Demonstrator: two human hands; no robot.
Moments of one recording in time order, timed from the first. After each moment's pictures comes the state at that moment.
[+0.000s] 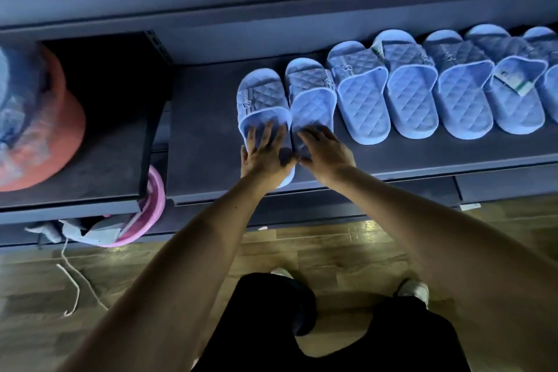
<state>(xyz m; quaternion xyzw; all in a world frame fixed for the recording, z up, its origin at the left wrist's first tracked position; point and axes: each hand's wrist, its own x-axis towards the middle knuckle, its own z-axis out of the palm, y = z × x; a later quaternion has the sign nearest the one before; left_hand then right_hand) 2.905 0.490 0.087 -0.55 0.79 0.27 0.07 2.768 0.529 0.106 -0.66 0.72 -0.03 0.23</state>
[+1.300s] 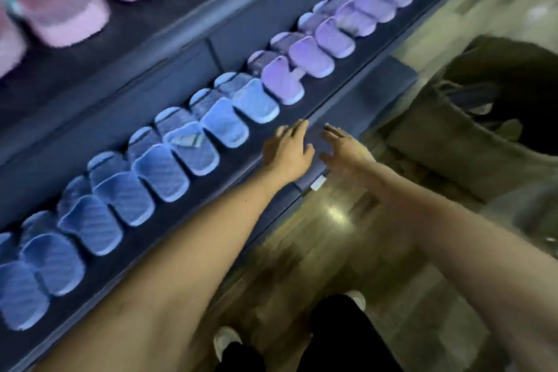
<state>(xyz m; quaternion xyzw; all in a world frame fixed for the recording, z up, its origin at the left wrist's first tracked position) 2.372 0.771 0.234 -0.20 0.96 0.17 0.06 2.292 0.886 0.222 -0.38 0.88 -0.16 0.25</state>
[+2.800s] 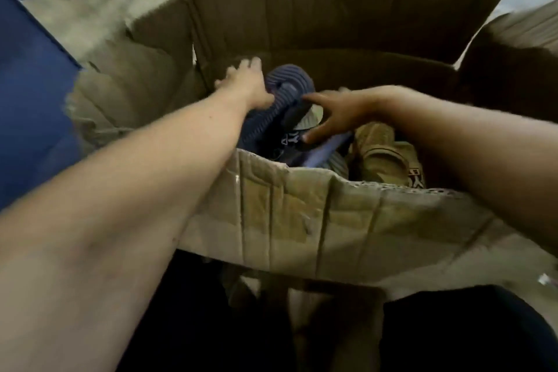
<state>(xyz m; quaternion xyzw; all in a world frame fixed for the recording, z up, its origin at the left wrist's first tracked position) 1.596 1.085 -0.206 0.02 1.00 0.06 0.08 1.636 1.252 -0.208 -0.16 0.94 -0.06 0.29</state>
